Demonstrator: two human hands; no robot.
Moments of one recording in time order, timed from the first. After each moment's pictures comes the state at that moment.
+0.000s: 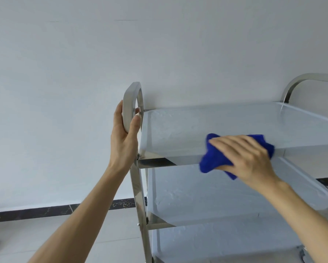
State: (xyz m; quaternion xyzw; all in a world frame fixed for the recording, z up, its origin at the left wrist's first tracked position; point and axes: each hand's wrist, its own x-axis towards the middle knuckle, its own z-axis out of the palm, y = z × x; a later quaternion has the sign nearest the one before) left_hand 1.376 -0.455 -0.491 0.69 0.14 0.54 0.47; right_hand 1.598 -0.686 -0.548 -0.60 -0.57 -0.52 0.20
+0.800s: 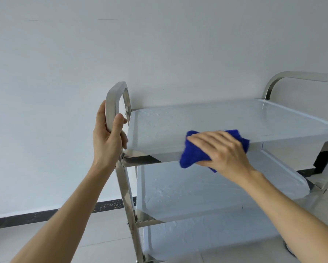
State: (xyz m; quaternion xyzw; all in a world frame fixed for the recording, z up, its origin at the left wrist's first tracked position) left_hand 1.378 -0.455 -0.493 0.67 0.11 0.55 0.49; right_hand 1.587 -0.683 -0.543 -0.62 -0.58 -0.49 0.19
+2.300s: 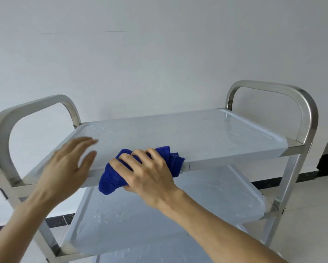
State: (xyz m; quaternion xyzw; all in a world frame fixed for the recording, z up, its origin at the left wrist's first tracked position) left_hand 1.250 -0.413 -0.507 0.90 0.23 0.38 0.01; right_hand 1.404 -0.573 -0.538 -0.63 -0.61 -0.44 0.17
